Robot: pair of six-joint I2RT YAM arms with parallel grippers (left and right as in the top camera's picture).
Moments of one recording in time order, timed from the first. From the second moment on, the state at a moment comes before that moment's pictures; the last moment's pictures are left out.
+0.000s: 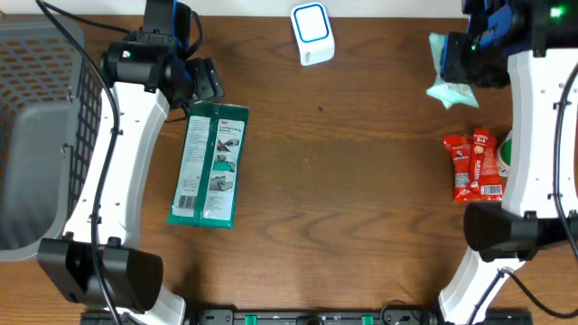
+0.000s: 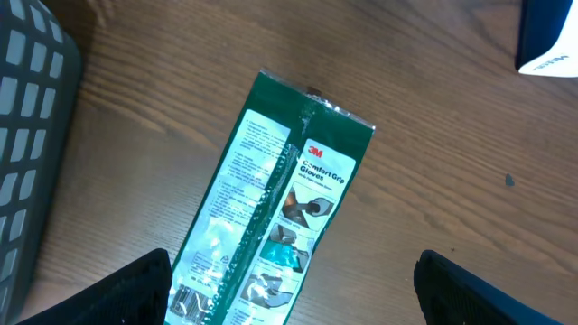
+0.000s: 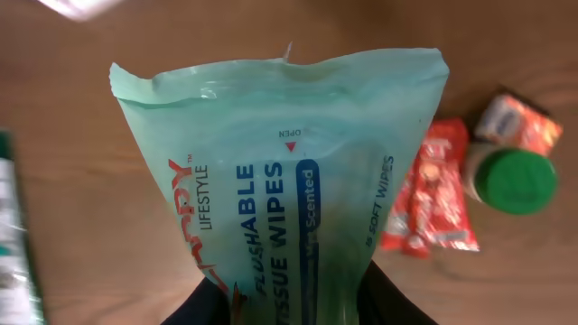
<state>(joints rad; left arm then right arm) -0.13 1.74 1.79 -1.20 -0.09 -0.45 0.03 2.01 2.43 -1.69 0.01 0.18</state>
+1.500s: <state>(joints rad) -0.13 1.74 1.79 -1.20 -0.09 -0.45 0.08 2.02 1.59 -1.14 0.17 0.02</state>
